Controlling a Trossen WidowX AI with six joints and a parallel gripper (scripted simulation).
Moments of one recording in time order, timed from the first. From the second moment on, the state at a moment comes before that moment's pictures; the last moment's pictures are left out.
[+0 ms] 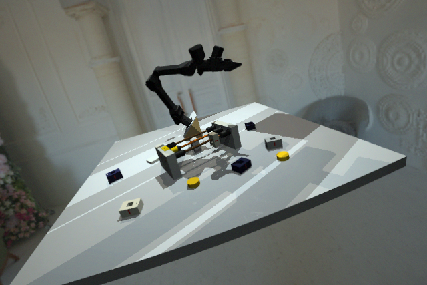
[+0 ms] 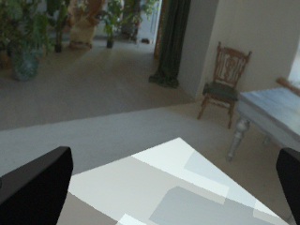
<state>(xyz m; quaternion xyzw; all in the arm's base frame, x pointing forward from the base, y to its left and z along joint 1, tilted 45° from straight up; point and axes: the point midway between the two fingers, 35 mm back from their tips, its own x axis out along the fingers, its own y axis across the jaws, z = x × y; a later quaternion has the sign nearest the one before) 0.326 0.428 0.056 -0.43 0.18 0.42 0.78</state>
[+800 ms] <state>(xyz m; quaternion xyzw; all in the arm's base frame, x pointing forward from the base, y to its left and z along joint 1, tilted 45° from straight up) 0.380 0.096 0.281 -0.10 0.08 0.11 0.99</state>
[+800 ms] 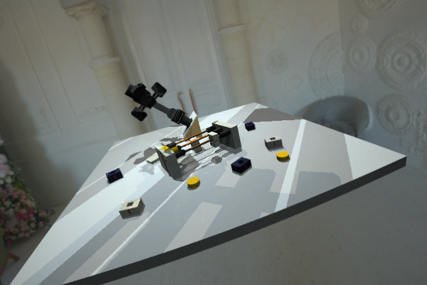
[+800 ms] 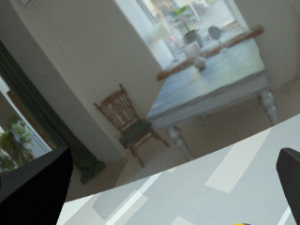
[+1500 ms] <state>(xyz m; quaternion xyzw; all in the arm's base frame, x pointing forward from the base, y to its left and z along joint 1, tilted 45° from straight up) 0.354 0.007 0.245 0.01 0.21 -0.09 0.97</state>
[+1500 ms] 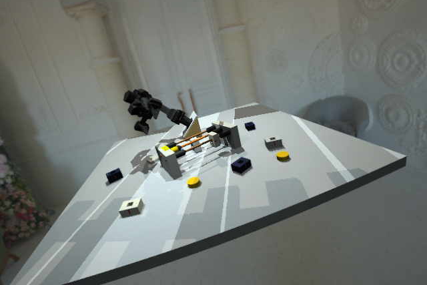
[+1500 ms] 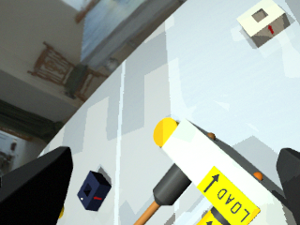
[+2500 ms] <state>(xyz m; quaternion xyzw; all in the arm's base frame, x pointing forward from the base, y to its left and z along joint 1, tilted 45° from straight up) 0.351 0.026 0.188 -0.24 0.43 -0.31 0.81</state>
